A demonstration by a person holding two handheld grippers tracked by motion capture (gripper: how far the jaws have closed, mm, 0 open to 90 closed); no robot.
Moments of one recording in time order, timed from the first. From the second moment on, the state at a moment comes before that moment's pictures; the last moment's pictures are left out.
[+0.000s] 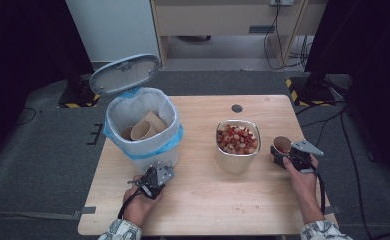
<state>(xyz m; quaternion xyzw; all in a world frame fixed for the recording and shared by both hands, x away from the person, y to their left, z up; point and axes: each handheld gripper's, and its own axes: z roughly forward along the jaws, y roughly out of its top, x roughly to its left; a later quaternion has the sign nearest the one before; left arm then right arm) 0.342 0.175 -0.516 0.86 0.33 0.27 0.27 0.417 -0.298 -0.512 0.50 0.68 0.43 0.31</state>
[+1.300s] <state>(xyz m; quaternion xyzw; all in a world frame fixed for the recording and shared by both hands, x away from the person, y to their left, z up) 0.341 0.174 -0.516 0.86 0.34 0.27 0.27 0.448 -0.292 -0.402 0.38 0.74 0.40 0.39</state>
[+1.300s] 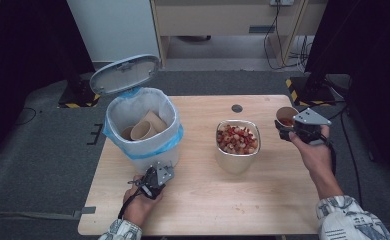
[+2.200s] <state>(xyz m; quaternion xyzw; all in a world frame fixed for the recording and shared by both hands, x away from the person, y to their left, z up) 0.341 0.174 -0.516 0.86 0.34 0.27 0.27 0.468 -0.263 -0.375 0.32 0.75 0.41 0.41</state>
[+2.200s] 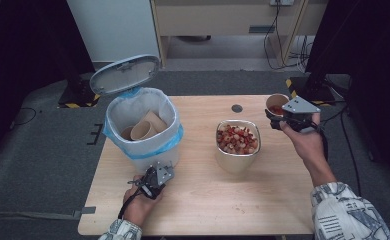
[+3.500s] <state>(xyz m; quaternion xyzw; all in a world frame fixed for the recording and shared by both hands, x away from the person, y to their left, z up) 0.341 0.174 -0.516 0.86 0.34 0.27 0.27 0.476 -0.234 -0.362 0.21 0.79 0.36 0.46</state>
